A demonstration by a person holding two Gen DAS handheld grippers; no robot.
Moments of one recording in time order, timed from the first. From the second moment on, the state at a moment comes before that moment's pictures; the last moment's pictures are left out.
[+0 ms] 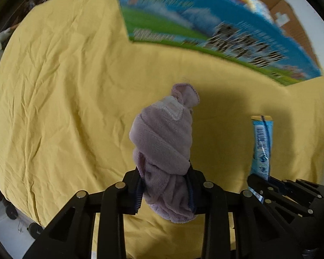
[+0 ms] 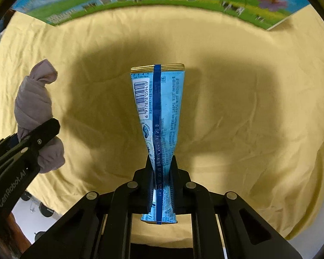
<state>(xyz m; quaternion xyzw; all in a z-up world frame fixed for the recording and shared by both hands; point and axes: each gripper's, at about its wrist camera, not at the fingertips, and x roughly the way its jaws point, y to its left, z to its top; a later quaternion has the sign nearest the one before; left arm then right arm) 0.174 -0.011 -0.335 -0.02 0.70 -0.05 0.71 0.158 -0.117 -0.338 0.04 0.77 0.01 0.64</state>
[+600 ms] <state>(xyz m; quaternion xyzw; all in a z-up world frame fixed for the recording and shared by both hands) 0.211 -0.037 -0.184 -0.05 0.61 -0.13 0.78 0.187 -0.142 -0.152 0.10 0.67 0.06 0.73</state>
